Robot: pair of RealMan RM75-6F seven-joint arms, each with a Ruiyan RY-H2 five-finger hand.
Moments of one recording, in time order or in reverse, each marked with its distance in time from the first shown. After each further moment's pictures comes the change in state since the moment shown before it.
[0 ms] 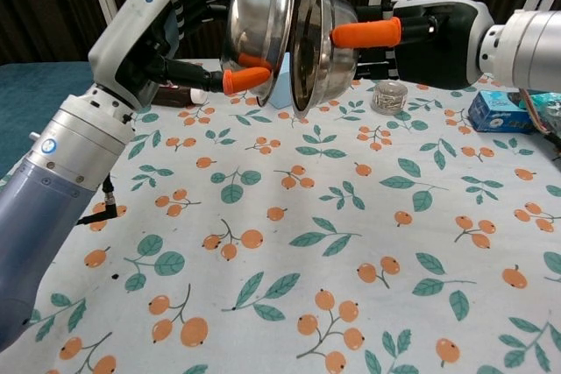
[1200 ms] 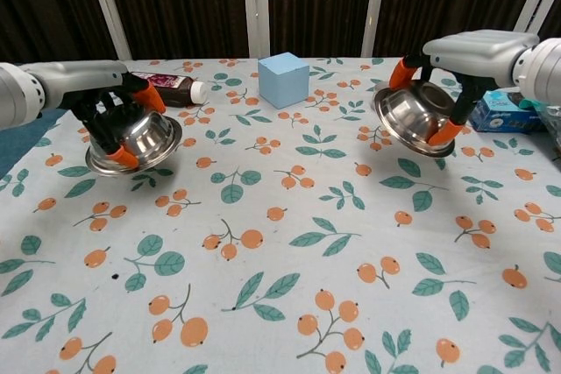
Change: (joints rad) left arm -0.024 0.663 -0.002 -0.875 -0.894 -0.723 1.365; right arm 0.001 -0.089 -0.084 0.163 0.344 0.119 -1.646
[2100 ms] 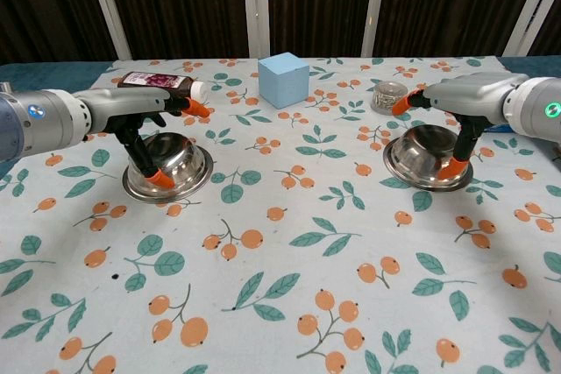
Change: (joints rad) left arm -0.040 -0.082 0.015 0.101 0.110 -0.118 -0.166; right arm 0.020 -0.042 -0.009 -0.028 0.258 -0.064 -0.208
